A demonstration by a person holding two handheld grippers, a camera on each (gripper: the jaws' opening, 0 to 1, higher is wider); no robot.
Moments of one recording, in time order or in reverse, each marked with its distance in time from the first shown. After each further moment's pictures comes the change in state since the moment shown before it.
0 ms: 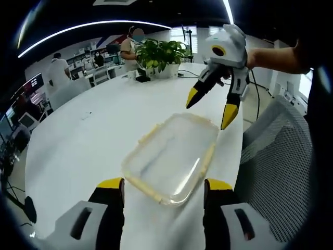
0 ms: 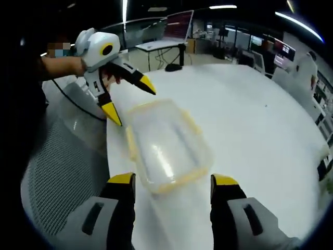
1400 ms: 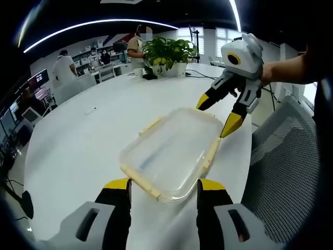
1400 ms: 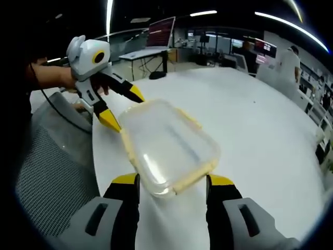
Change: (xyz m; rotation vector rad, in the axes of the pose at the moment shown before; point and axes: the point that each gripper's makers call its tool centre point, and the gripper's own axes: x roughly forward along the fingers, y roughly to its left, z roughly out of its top) left arm 0.016 0.020 -0.005 -0.035 0.003 0.035; right arm 0.021 -0.016 0.005 0.088 -0.094 -0.106
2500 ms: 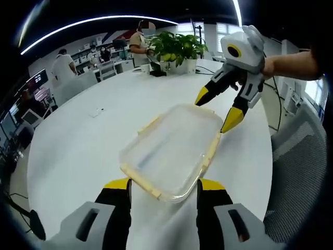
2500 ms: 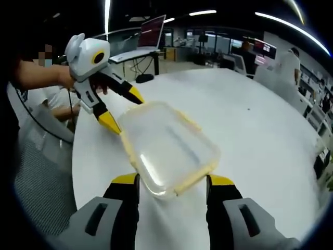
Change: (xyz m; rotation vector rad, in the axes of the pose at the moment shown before) left arm 0.034 0.063 0.022 0.021 0.036 0.010; right arm 0.030 -0.061 0.037 -0.014 0.009 -0.017
